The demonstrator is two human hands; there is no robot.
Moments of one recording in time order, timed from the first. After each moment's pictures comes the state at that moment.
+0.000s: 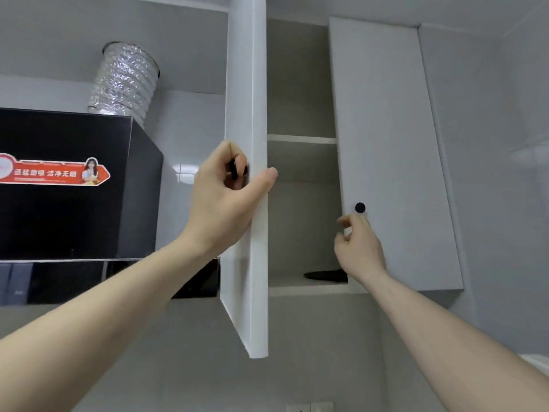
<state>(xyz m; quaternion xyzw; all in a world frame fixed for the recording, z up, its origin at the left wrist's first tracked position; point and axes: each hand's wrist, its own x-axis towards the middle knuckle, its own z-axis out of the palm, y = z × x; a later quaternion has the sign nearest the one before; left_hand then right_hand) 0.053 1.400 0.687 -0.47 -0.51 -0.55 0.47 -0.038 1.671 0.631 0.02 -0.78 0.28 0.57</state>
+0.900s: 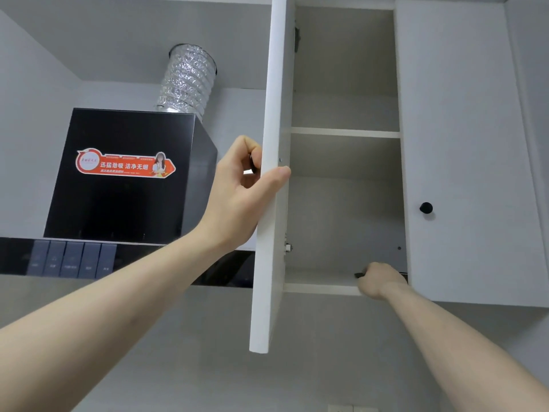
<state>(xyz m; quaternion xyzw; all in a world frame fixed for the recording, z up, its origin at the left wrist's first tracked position) 0.054 1.326 0.680 -0.49 -0.52 -0.55 0.44 -0.114 1.628 0.605 -0.13 -0.95 0.10 0.25</state>
